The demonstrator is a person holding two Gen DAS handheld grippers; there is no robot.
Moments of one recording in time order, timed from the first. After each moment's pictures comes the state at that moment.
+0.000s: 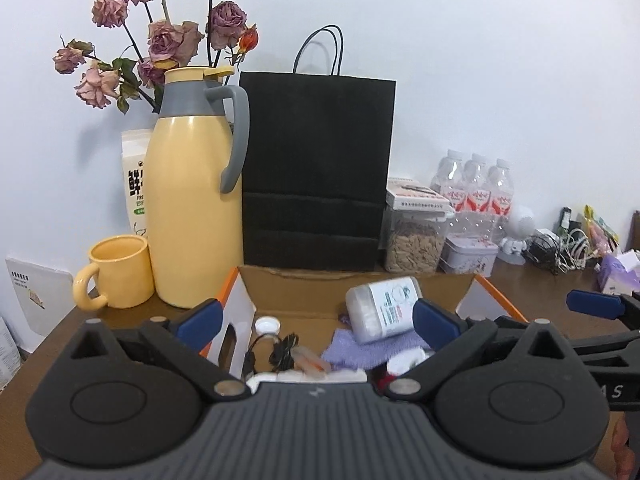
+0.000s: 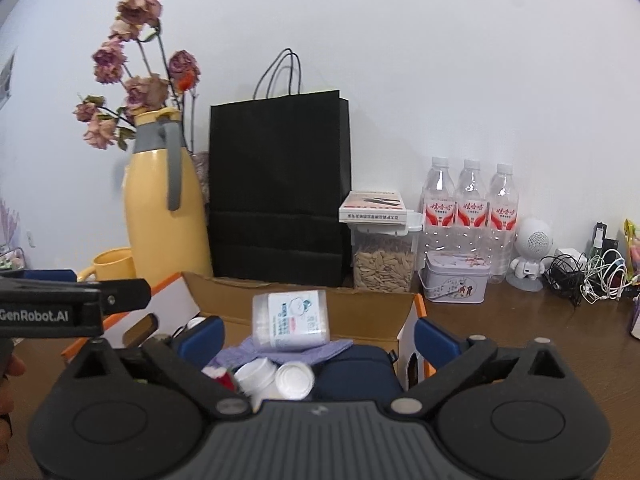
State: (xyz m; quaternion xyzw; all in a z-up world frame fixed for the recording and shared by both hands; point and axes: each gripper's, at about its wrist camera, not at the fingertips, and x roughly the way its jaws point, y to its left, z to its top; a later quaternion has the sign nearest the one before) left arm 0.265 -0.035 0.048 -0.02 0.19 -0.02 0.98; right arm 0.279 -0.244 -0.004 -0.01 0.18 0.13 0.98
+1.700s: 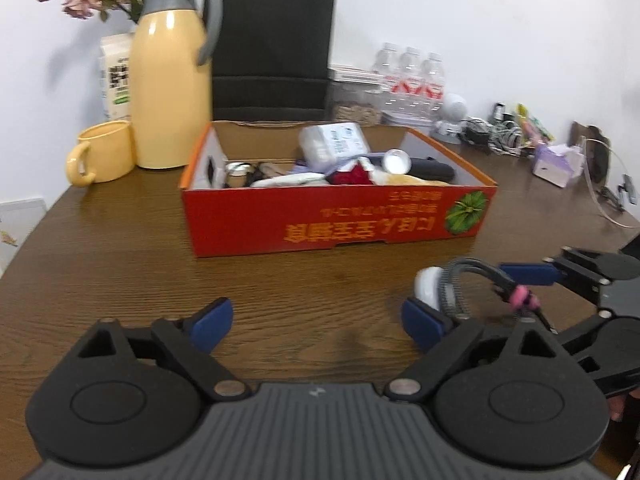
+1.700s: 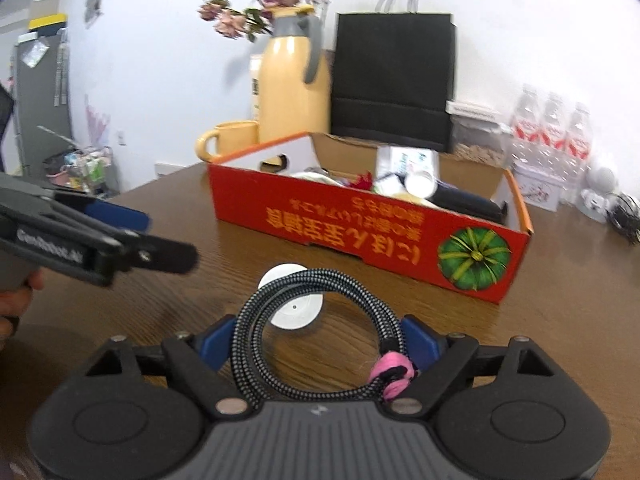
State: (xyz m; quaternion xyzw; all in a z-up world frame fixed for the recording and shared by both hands) left arm 0.150 -0.016 -0.013 0.00 0.30 -0.12 0.94; right arm 0.154 -0.234 -0.071 -0.08 0.27 0.27 0.92
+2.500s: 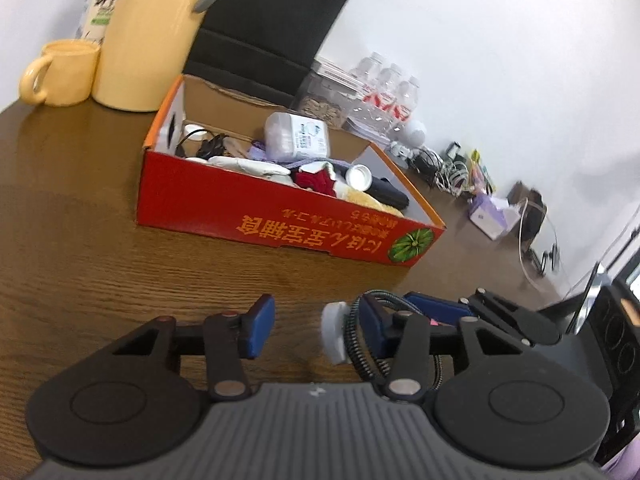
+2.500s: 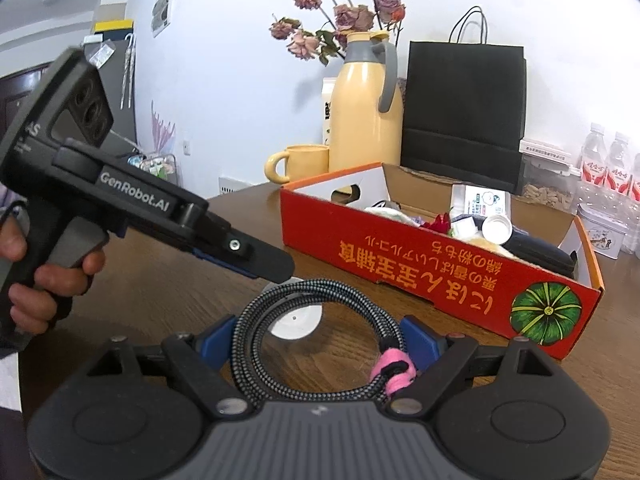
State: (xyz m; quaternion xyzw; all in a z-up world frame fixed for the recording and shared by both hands) left arm 0.180 0.020 -0.017 -0.18 0.34 -0.21 0.90; right arm 0.155 -0.217 -0.066 -0.08 0.23 0.36 0.90
